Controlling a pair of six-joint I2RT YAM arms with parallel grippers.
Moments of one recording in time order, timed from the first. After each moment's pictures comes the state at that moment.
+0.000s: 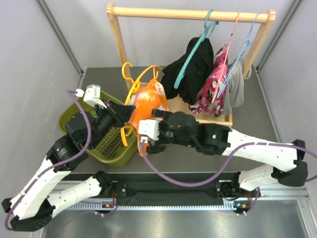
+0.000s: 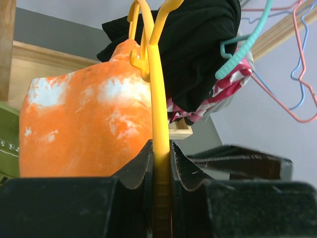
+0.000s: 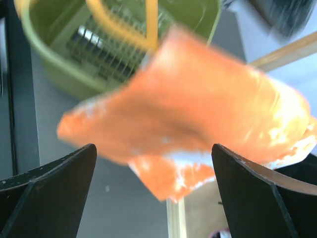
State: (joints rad) left arm -0.81 0.74 1.20 -0.53 -0.30 -0.66; right arm 1.25 1.28 1.37 -0.53 0.11 -0.55
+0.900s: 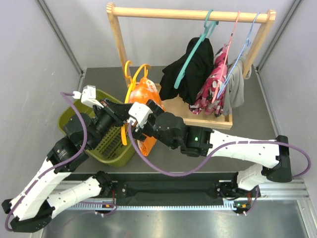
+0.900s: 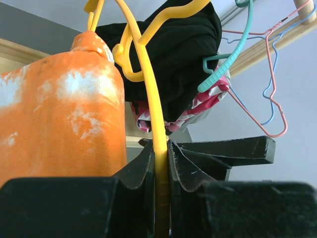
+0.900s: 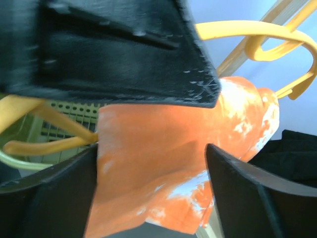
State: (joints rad) left arm -0.81 0.72 1.15 -0.44 -0.32 -0.79; right arm 1.35 1.45 1.43 -0.16 0.46 -0.29
